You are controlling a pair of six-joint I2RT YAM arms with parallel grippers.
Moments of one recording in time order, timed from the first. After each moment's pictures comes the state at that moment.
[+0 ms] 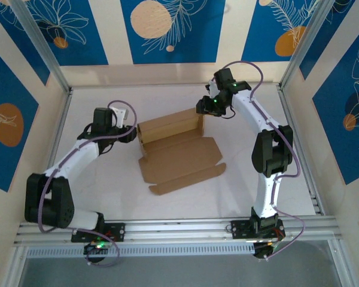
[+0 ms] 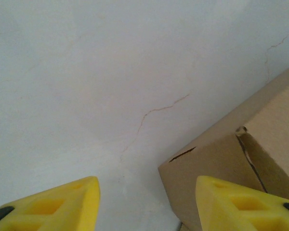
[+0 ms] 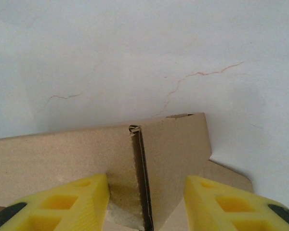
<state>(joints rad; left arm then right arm) -0.19 1.38 0.92 -0.29 0.20 -0.05 0.29 1.99 1.83 -0.95 -0.35 0.29</state>
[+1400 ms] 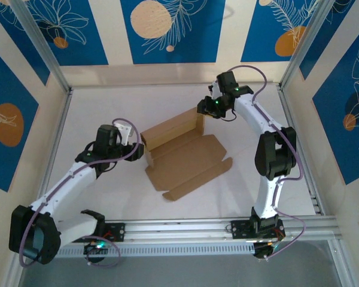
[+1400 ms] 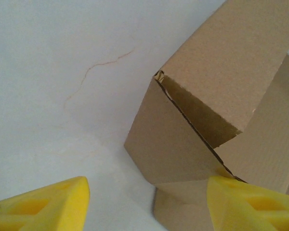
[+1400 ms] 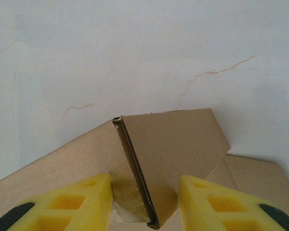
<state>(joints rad) -0.35 1.10 0.73 -0.37 0.18 -0.18 0.26 1.93 1.71 -0.82 -0.40 0.42</state>
